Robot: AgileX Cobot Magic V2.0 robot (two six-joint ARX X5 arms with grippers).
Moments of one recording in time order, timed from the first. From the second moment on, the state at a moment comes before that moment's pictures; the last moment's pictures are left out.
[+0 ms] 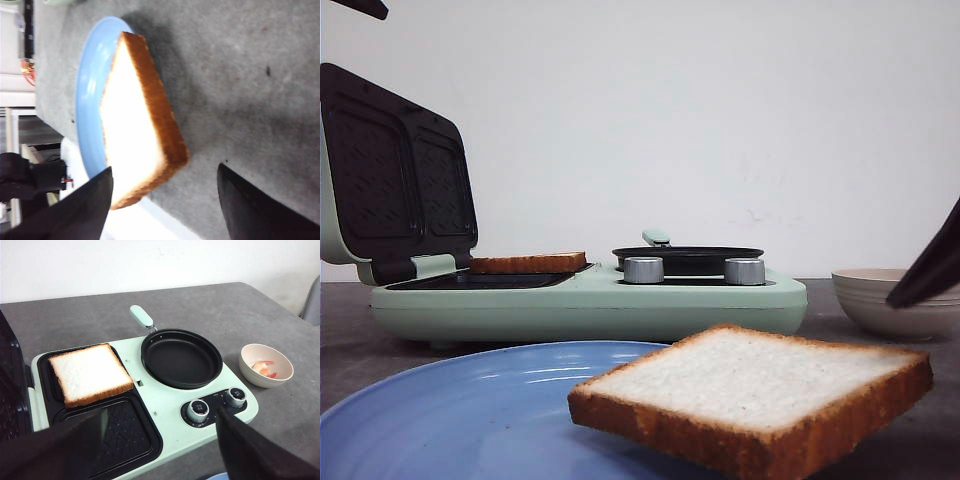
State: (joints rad) left arm -0.44 0.75 0.82 -0.38 0.13 -0.12; right arm 0.32 0.70 0.20 -0.31 -0.75 0.74
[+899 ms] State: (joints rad) left arm -0.44 0.75 0.82 -0.38 0.13 -0.12; right arm 0.60 0.97 0.20 0.04 -0.62 0.92
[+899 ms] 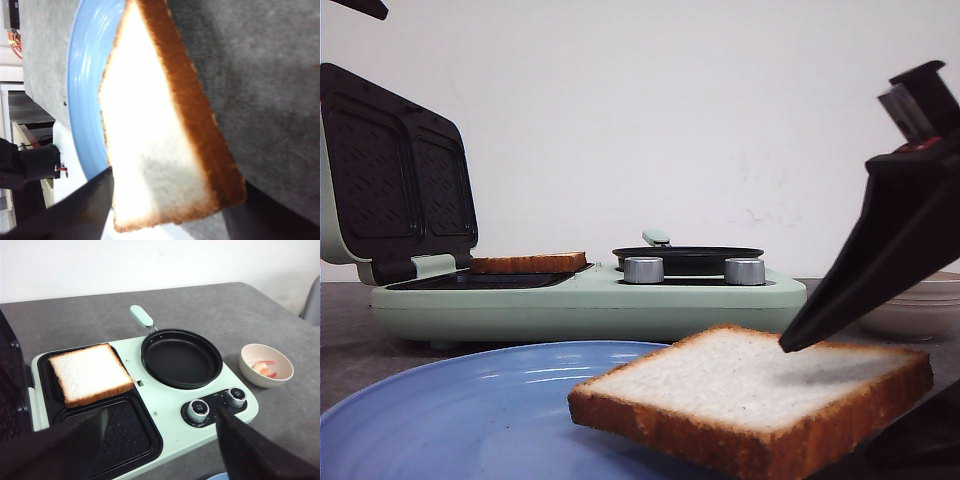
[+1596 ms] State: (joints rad) left arm -0.44 0.75 0.82 -0.38 0.13 -0.12; right arm 0.61 0.89 0.21 0.19 -0.65 0.95
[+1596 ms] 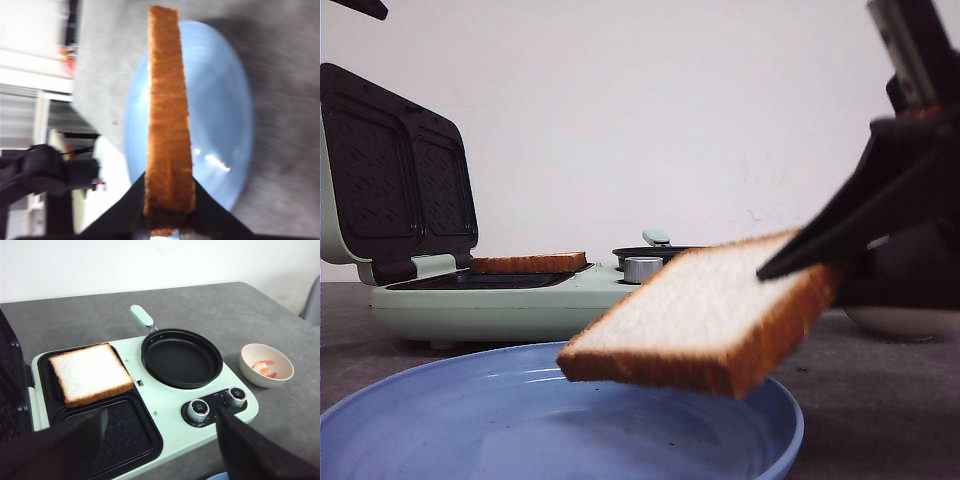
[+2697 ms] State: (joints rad) left arm -0.44 0.63 0.82 -0.30 0.13 -0.12; right arm 0.62 1.25 1.08 -0.42 -0.42 0.13
